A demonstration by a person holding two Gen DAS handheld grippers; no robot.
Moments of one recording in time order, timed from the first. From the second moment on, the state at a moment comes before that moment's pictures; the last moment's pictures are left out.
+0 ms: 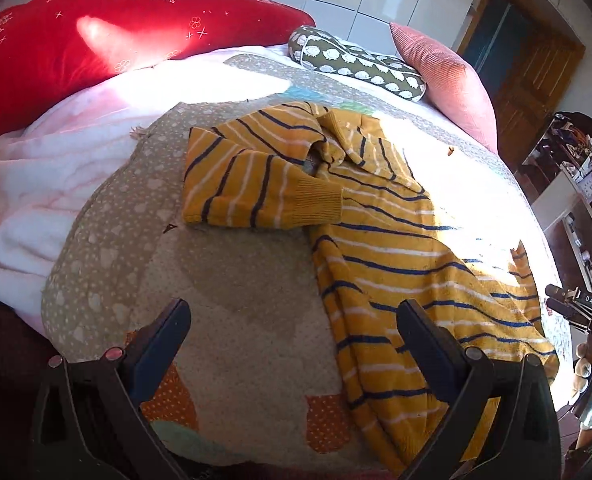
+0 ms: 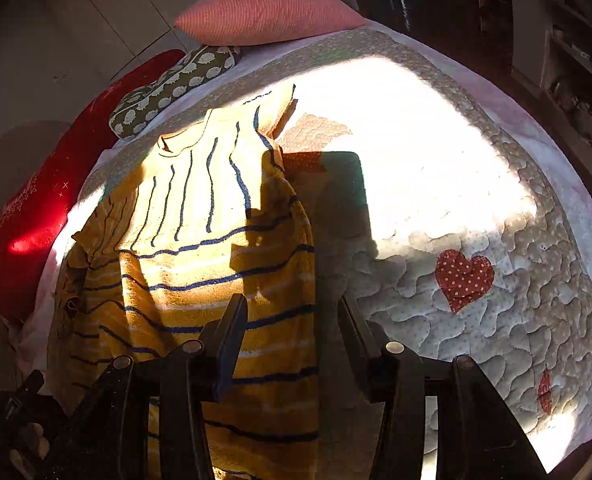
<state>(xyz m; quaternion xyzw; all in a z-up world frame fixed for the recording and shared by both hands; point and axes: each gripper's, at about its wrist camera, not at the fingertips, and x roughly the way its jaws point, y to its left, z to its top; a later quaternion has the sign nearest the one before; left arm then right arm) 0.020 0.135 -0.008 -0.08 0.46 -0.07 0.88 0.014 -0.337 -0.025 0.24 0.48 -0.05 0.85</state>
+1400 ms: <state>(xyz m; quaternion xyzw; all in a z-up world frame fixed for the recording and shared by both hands) -0.004 0.220 0.016 -0.12 0.42 0.04 0.90 -0.069 0.004 -0.063 -0.05 0.50 0.36 0.79</state>
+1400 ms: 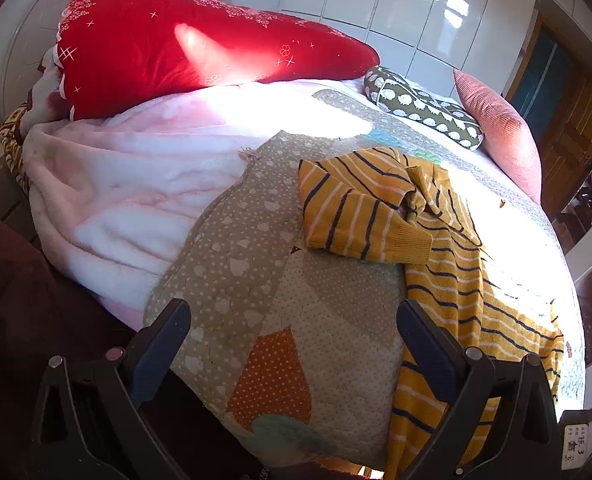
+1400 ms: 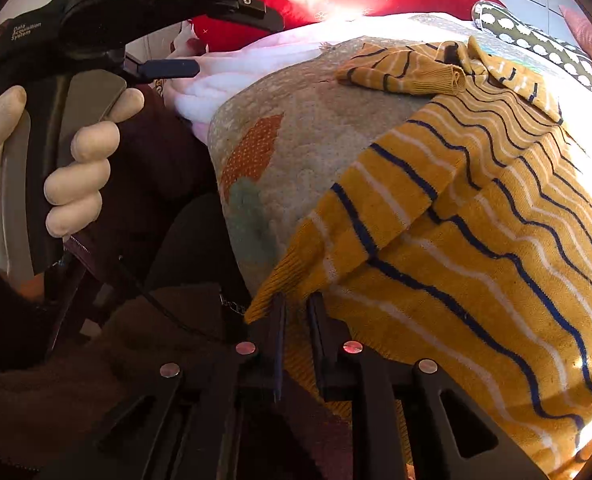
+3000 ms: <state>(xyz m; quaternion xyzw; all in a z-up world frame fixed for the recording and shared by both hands) 0.049 0.187 0.015 -0.10 0.43 0.00 0.90 0.152 -0.290 0.032 0.15 0.46 -0.07 0.87</state>
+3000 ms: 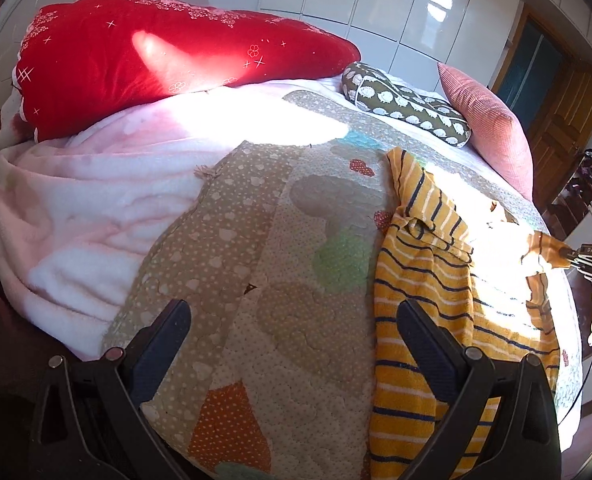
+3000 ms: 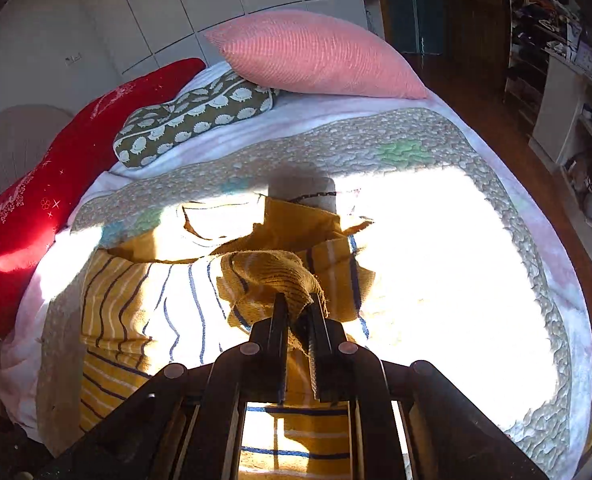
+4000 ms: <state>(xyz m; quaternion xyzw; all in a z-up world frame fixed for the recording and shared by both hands) 0.171 0.061 -0.014 -0.03 0.48 -0.07 0.87 0.158 -0.321 -0.036 0.25 0.47 -0.02 0.85</state>
